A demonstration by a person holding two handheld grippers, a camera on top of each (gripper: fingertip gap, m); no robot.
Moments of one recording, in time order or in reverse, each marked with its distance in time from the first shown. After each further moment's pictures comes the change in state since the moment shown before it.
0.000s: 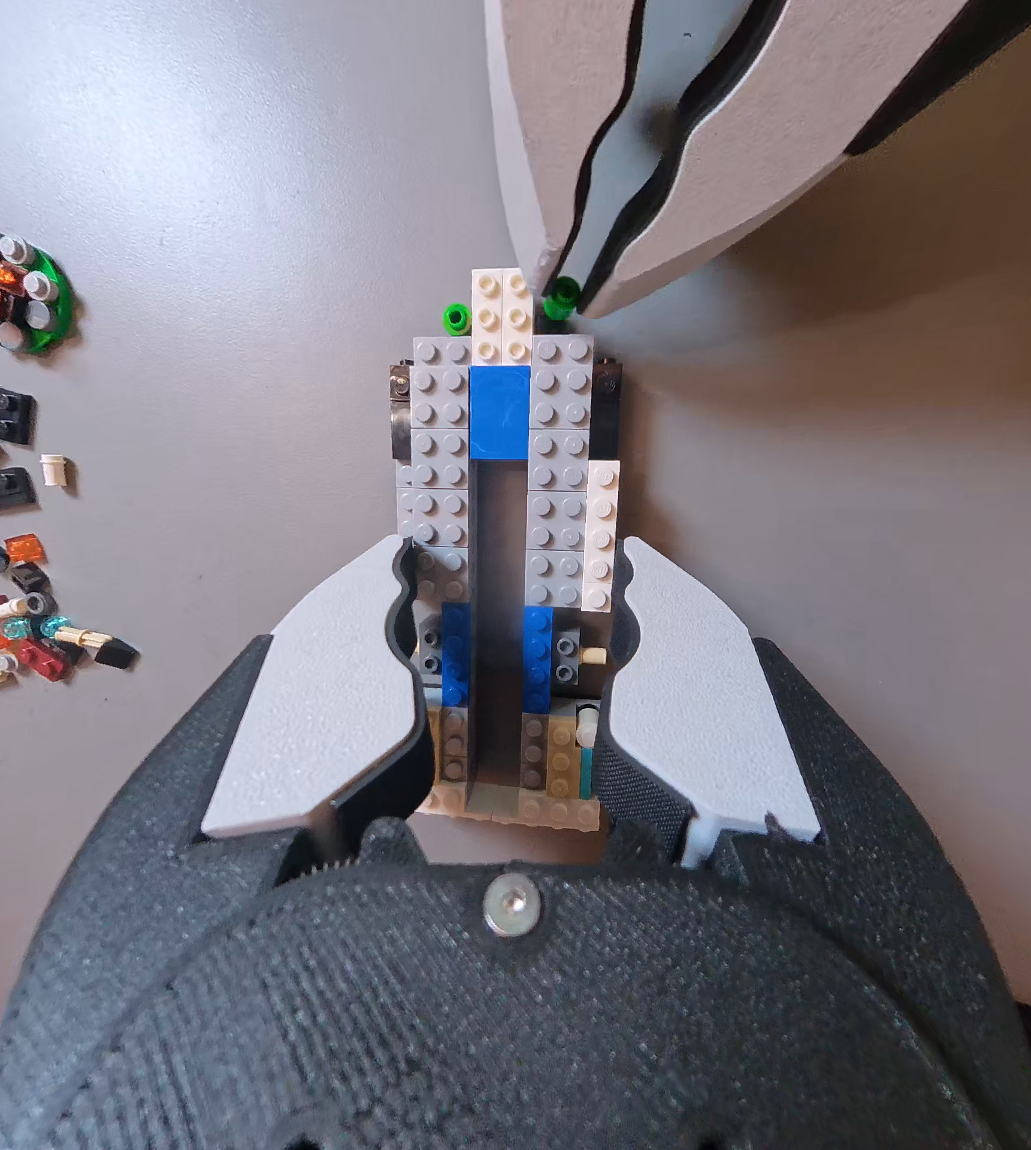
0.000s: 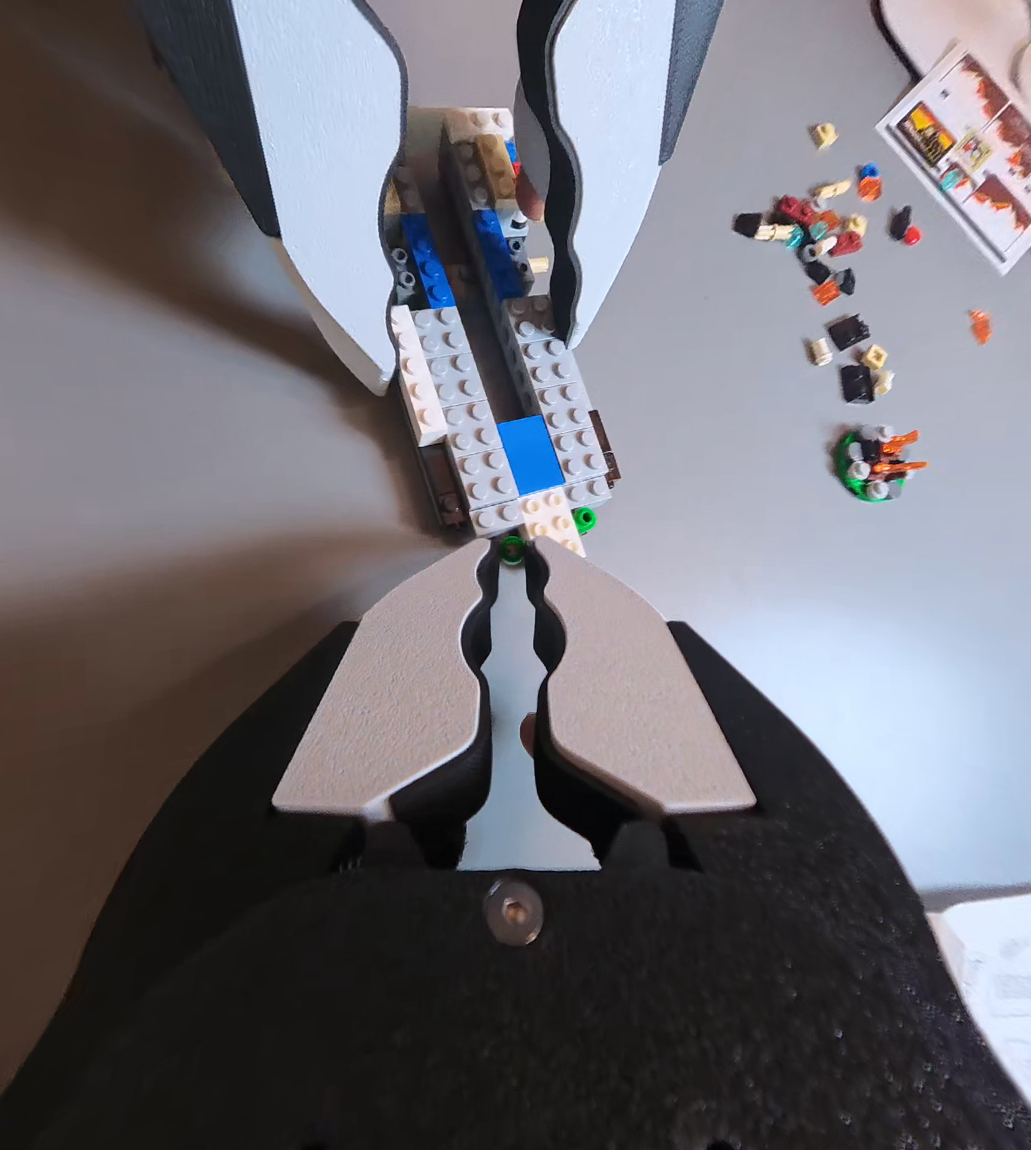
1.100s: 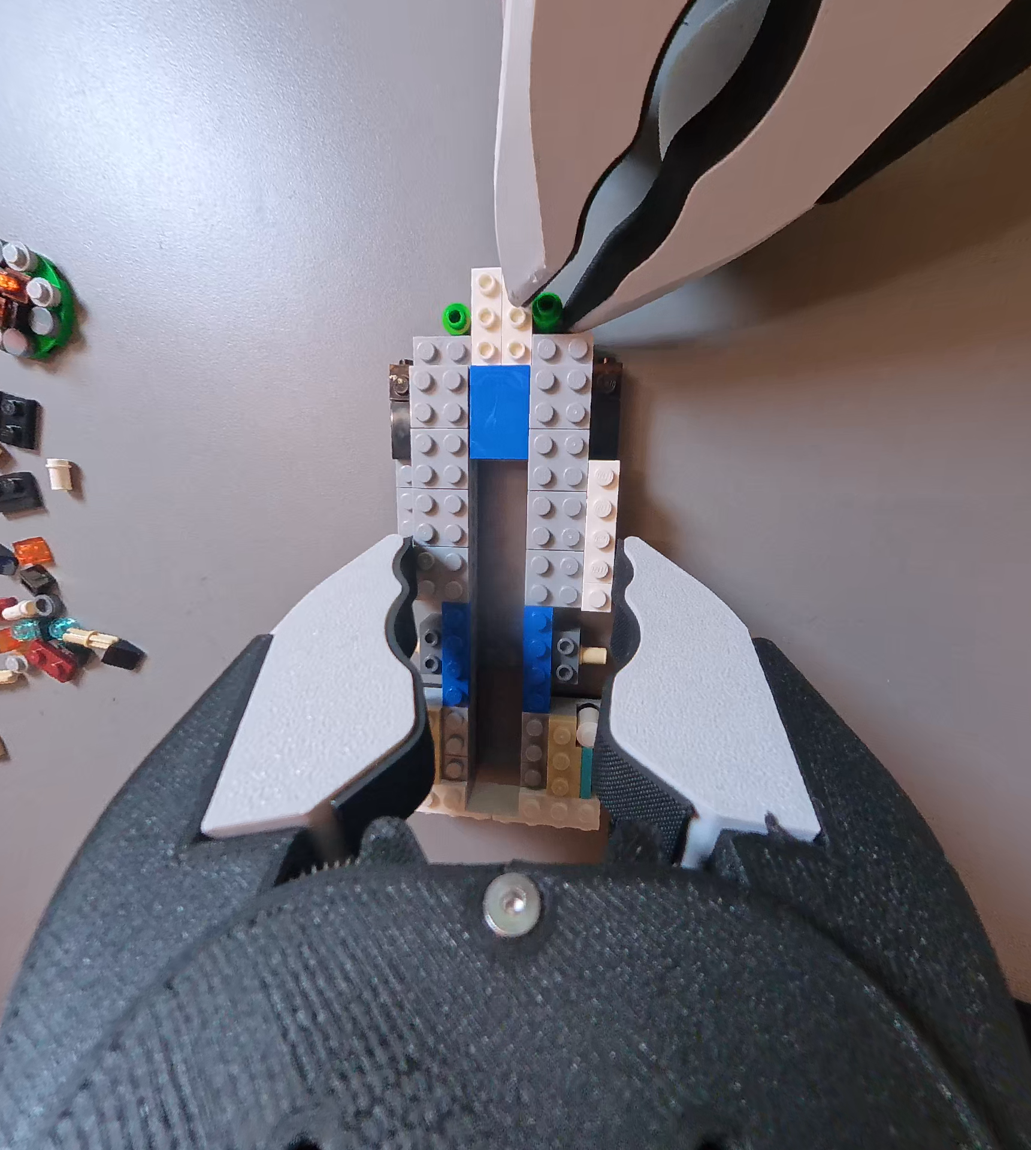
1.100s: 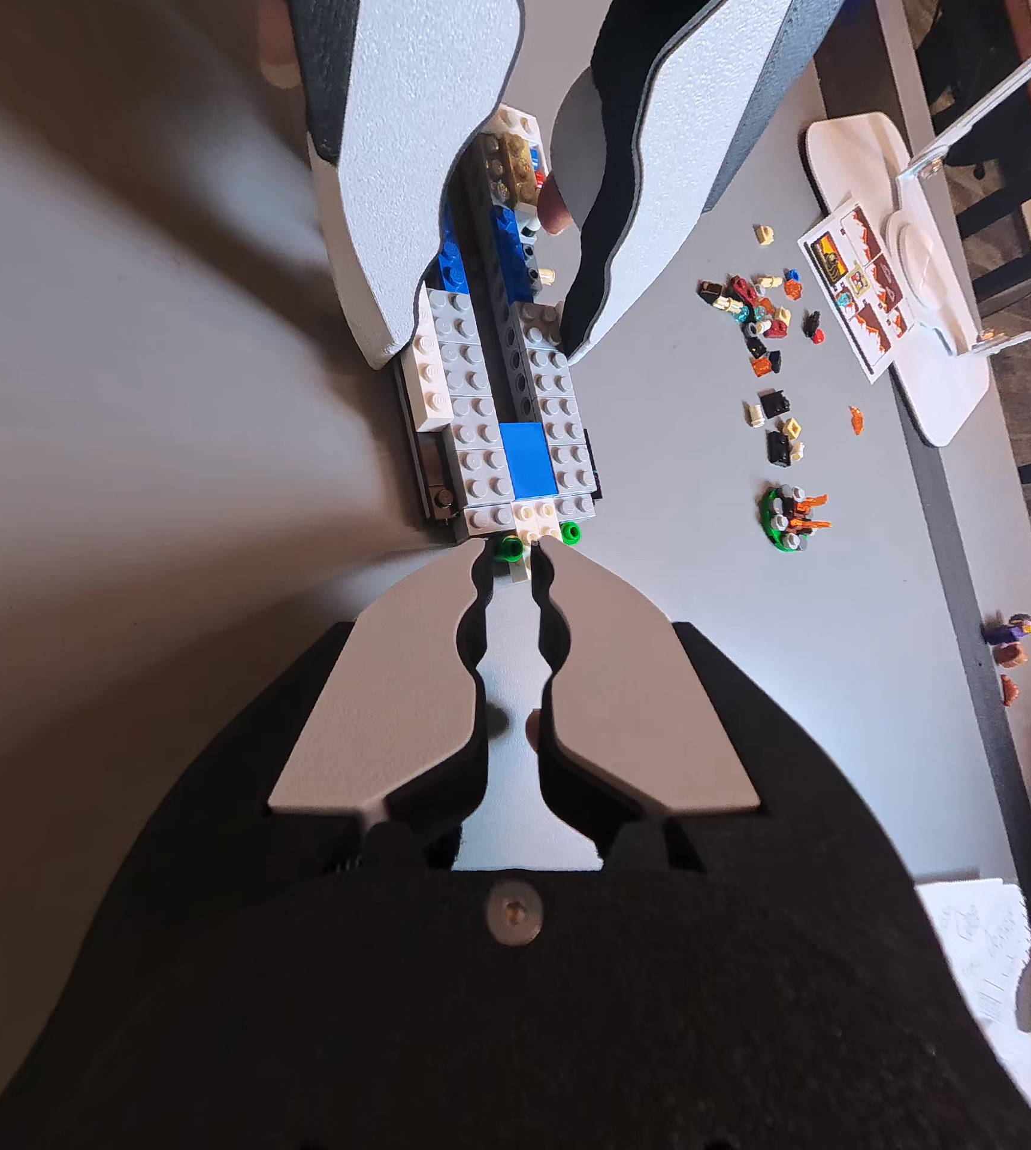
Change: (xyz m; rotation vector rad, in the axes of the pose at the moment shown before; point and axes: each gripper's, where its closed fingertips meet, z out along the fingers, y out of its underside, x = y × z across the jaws) left arm 0.000 0.001 0.001 -0.005 -0.012 0.016; right arm 0.003 0.002 0.005 0.034 0.160 -0.224
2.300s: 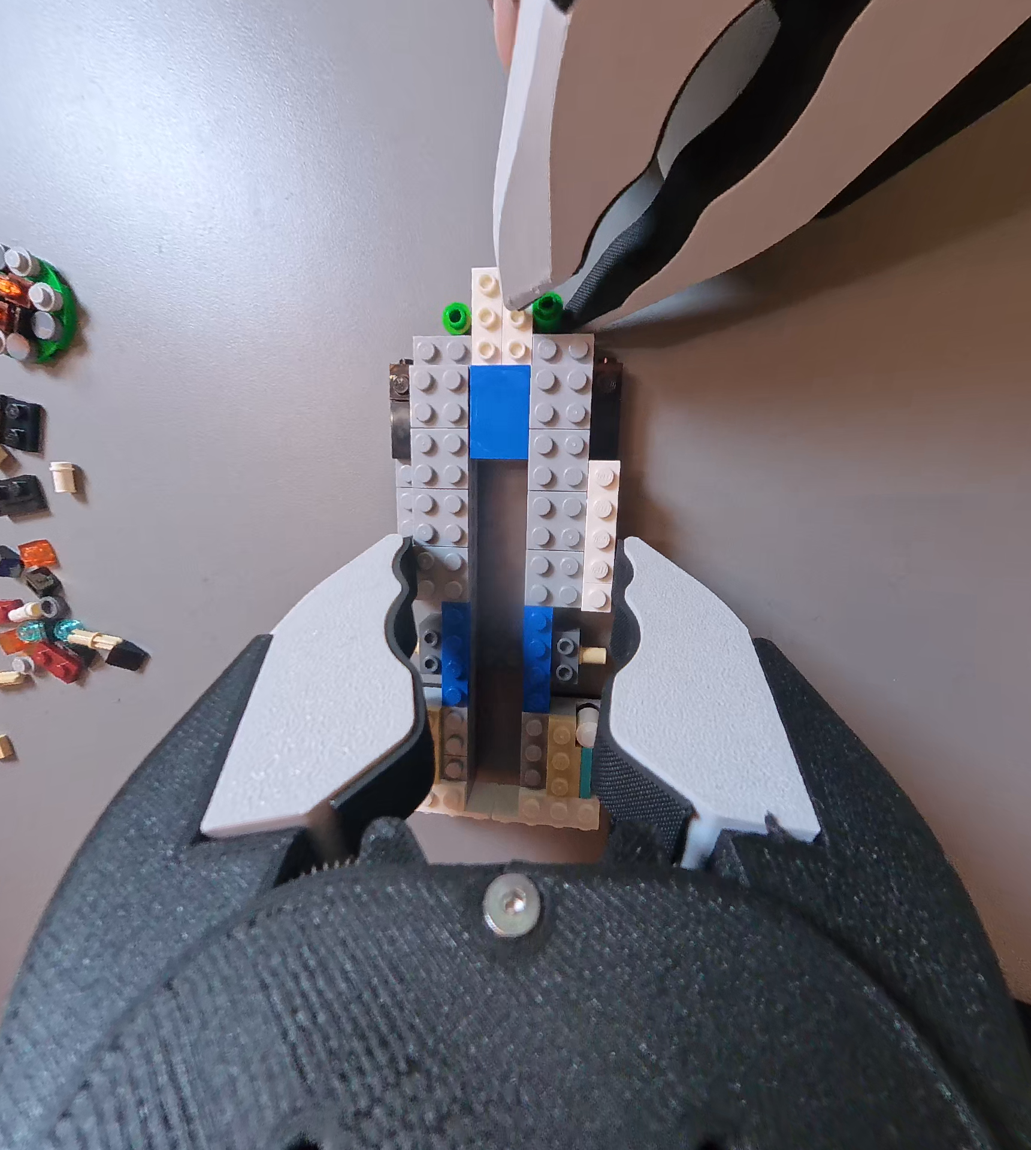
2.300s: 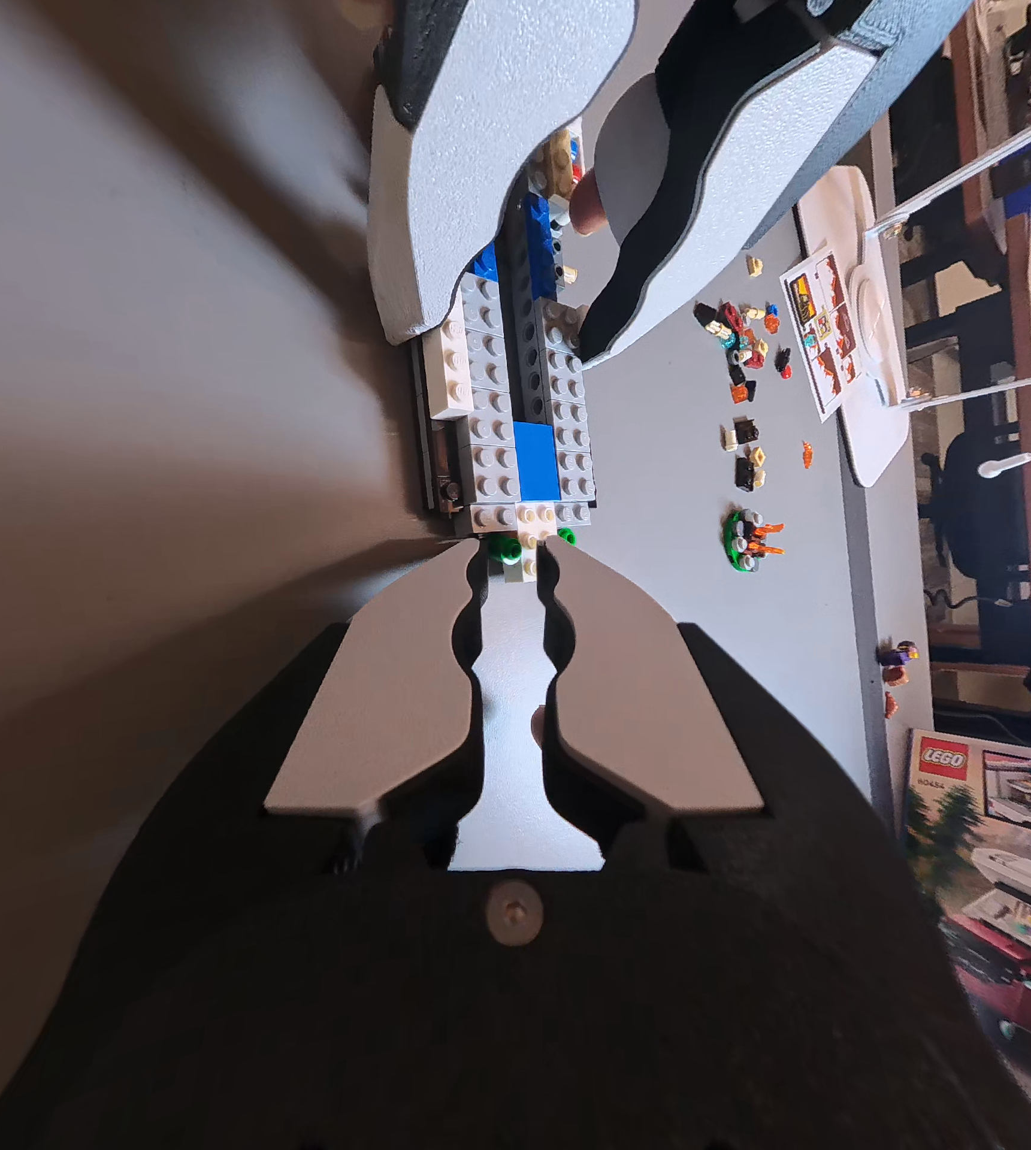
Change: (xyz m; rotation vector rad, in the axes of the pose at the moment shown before) left arm 0.000 0.000 0.000 -0.001 -0.009 0.012; right arm -0.001 0.000 0.001 -0.043 0.069 -0.170
